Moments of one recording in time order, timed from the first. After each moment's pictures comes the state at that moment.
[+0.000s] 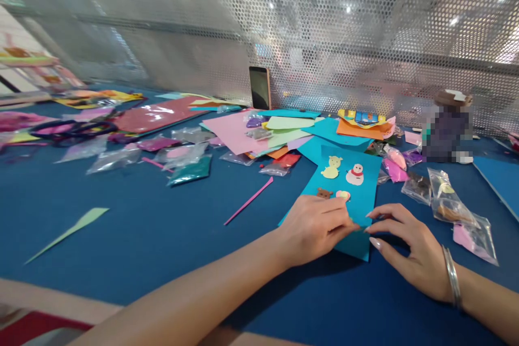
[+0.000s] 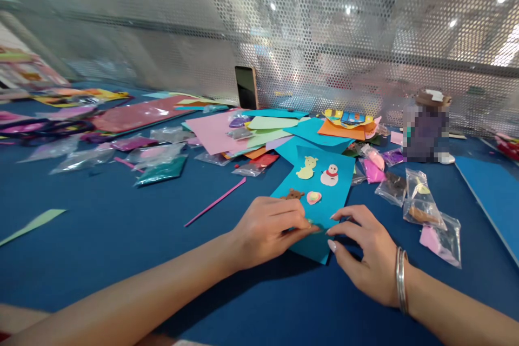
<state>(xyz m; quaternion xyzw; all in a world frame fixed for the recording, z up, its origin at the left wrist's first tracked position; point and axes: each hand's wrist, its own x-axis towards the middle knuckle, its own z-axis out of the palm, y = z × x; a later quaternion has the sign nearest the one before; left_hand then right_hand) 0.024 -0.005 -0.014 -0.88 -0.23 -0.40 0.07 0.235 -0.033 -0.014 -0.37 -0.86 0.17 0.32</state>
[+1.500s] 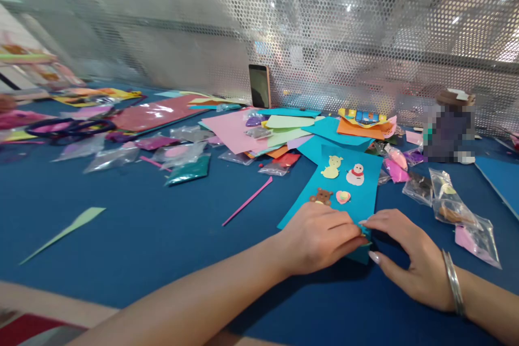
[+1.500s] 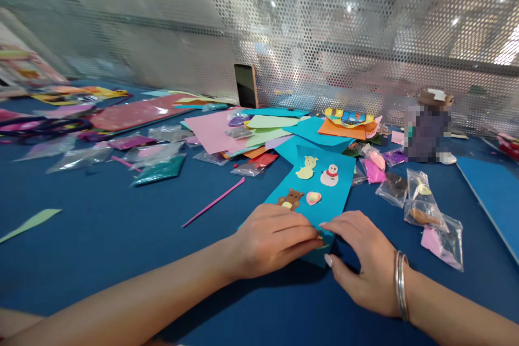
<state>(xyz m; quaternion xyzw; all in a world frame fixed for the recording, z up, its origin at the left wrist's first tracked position) 0.028 -0.010 -0.015 -0.90 -0.19 -0.38 0.11 0.234 -0.035 -0.012 -0.31 -0.88 0.17 0.30</state>
